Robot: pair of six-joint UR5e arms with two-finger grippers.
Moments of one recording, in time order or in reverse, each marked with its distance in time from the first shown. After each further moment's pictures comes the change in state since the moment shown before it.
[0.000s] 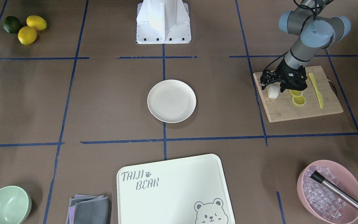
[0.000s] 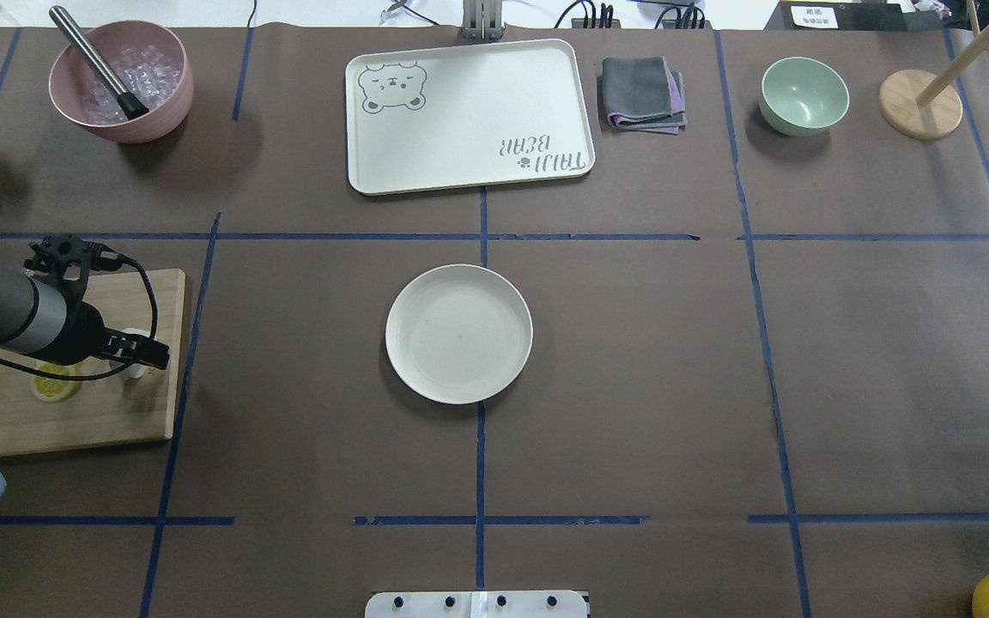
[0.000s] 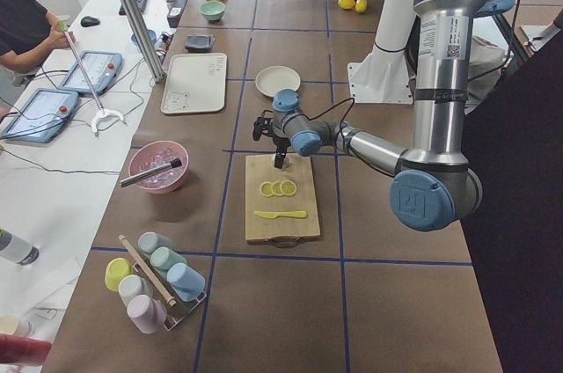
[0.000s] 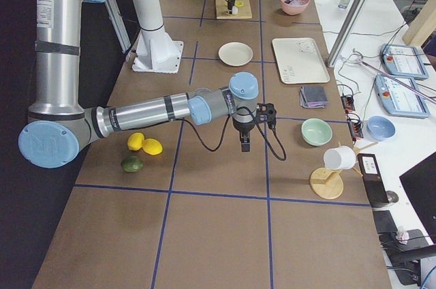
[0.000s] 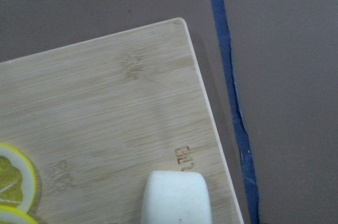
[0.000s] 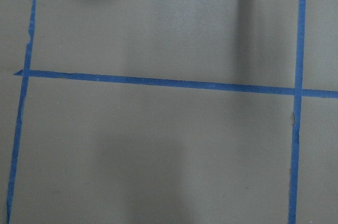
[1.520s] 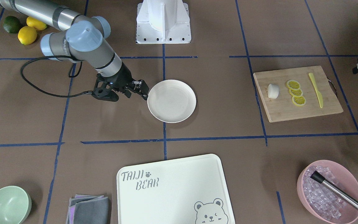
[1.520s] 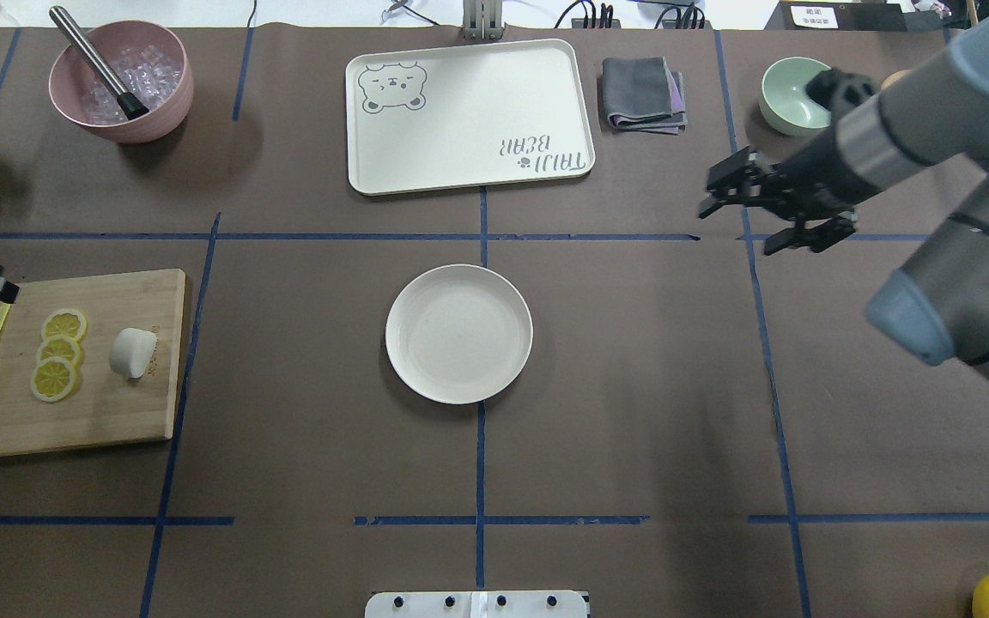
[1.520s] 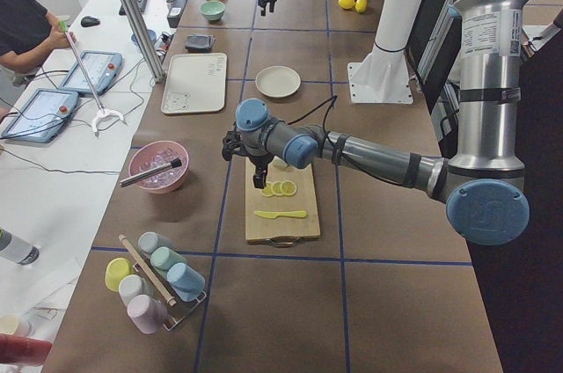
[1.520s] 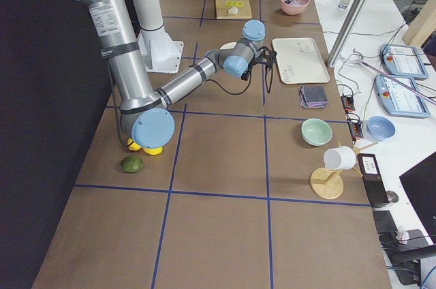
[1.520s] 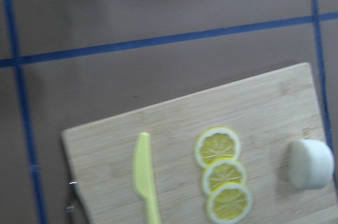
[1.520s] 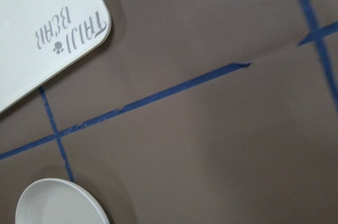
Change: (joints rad) left arm -0.371 0.053 -0.053 0.169 -0.351 0.257; right arm -0.348 0.337 -0.046 0.227 0.039 1.000
